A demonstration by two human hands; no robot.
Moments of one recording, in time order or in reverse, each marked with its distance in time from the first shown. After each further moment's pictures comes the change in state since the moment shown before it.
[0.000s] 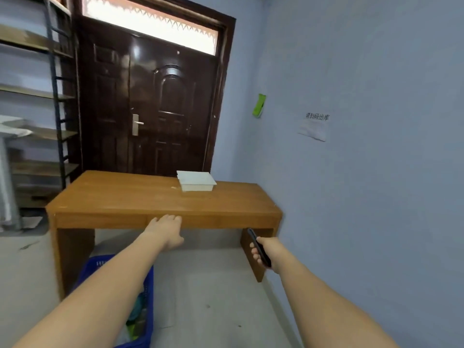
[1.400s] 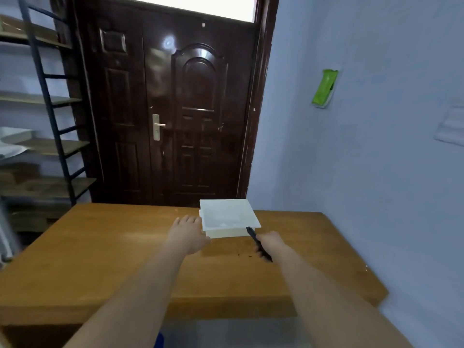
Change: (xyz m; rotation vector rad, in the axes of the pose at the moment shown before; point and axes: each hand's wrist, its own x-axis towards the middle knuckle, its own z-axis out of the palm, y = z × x) left_hand 0.647 -0.117 -0.033 0.019 0.041 -0.165; right_hand 0.587 -0.310 0.203 -0.288 -0.117 -0.073
